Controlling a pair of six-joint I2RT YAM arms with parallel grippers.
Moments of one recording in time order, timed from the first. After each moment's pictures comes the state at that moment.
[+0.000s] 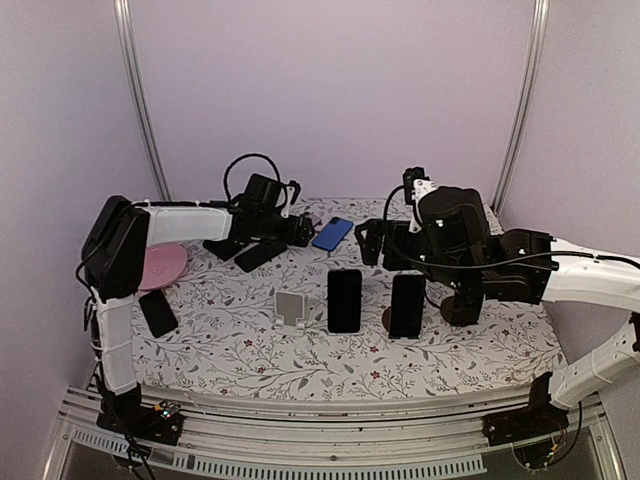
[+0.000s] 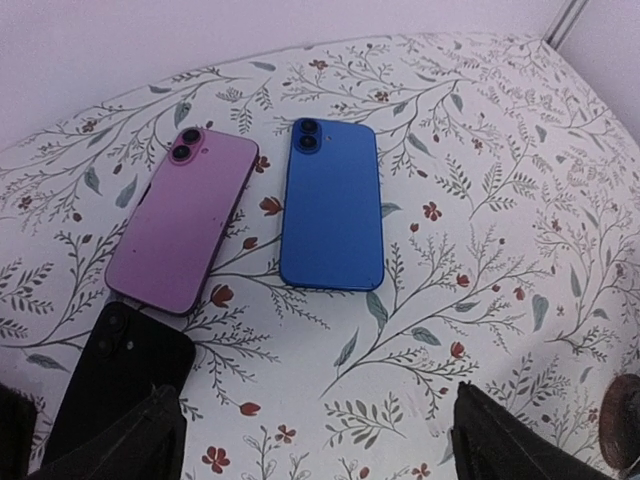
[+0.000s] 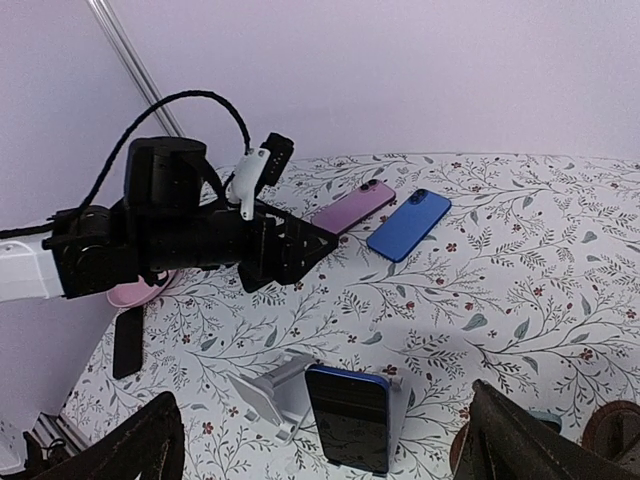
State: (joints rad) left arm -0.58 2.03 1.49 -0.10 -0.03 -0.19; right arm 1.14 1.31 1.16 -0.29 0.62 0.60
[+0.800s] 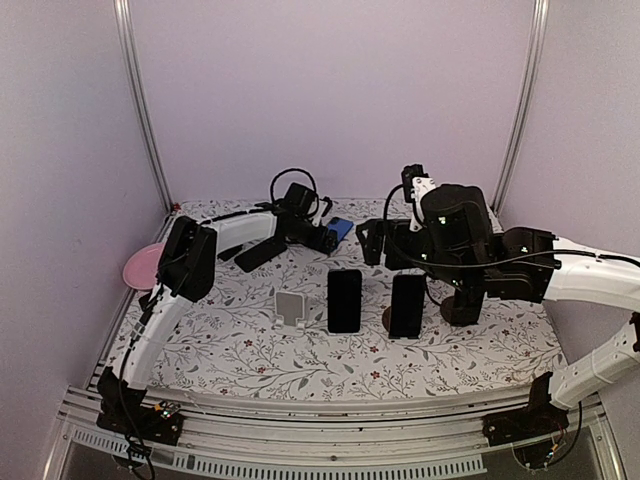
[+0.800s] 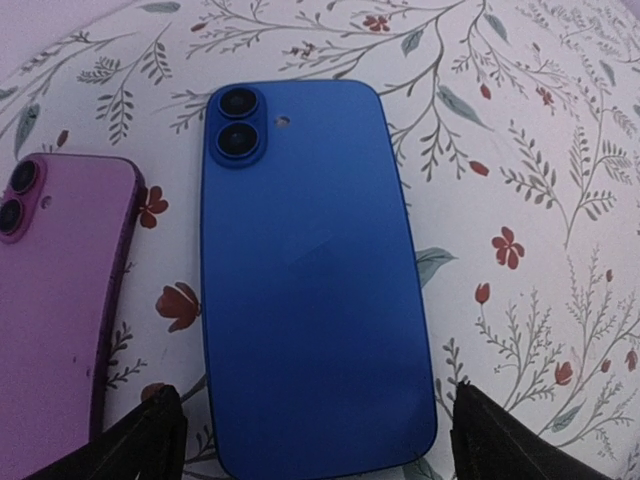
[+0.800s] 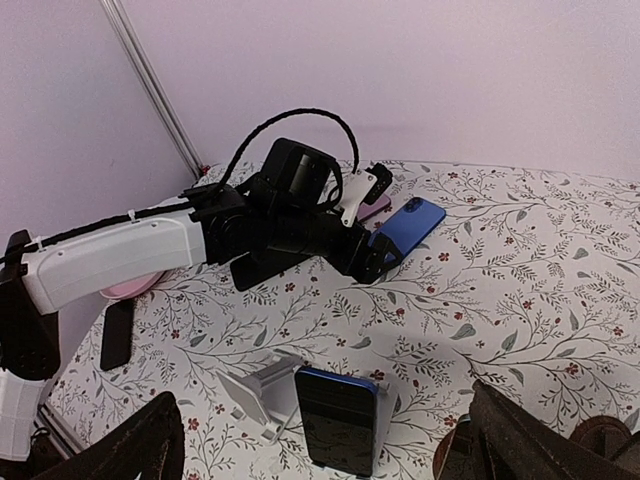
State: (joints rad) left arm -0.56 2.67 2.28 -0.40 0.09 -0.04; right arm 1.13 1.30 1.17 -0.29 0.61 0.54
